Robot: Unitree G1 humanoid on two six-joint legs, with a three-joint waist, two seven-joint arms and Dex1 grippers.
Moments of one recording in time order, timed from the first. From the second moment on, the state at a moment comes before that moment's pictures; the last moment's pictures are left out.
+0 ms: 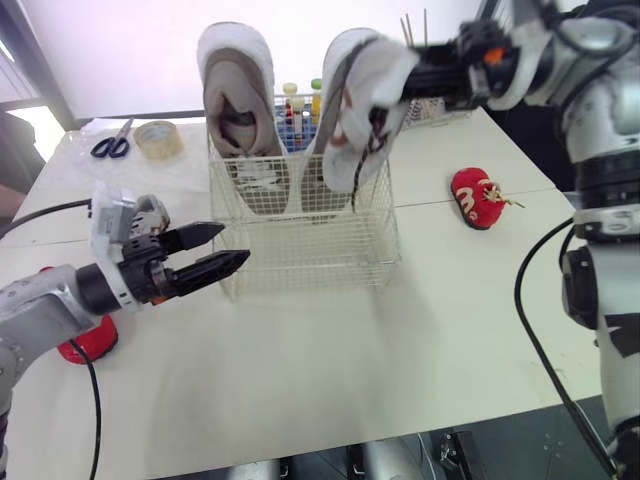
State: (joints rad) left arm -0.13 0.91 0.45 -0.52 -1.34 0.85 -0.55; right arm -1.43 -0.69 0.19 0.62 0.46 0.36 1.48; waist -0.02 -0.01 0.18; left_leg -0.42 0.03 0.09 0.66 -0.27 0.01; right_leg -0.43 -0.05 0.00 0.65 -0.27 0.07
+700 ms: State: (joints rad) left arm -0.13 0.88 0.44 -0.56 -1.30 0.84 -0.51; right arm -1.41 -0.57 0.21 0.87 0.14 -0.01 1.57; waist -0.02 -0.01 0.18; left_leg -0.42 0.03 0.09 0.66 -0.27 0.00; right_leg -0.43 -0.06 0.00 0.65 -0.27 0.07
